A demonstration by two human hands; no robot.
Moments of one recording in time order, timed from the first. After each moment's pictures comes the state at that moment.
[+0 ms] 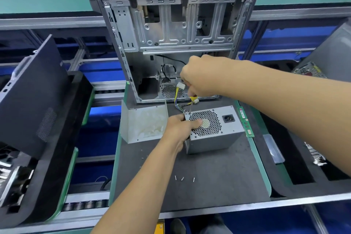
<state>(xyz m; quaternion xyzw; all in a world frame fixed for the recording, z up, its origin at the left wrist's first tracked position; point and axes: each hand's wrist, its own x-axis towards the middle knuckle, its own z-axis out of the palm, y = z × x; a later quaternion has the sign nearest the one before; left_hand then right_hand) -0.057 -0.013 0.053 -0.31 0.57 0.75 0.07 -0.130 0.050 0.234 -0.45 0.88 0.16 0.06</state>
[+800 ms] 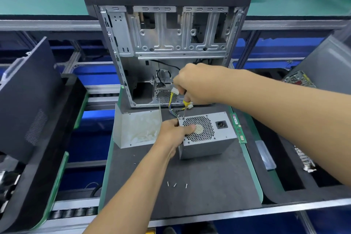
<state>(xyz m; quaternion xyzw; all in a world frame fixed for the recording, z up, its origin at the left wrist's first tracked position) -0.057 -0.014 0.047 -0.30 0.60 0.74 0.06 -0.132 0.055 0.234 -0.46 0.87 0.15 0.08</state>
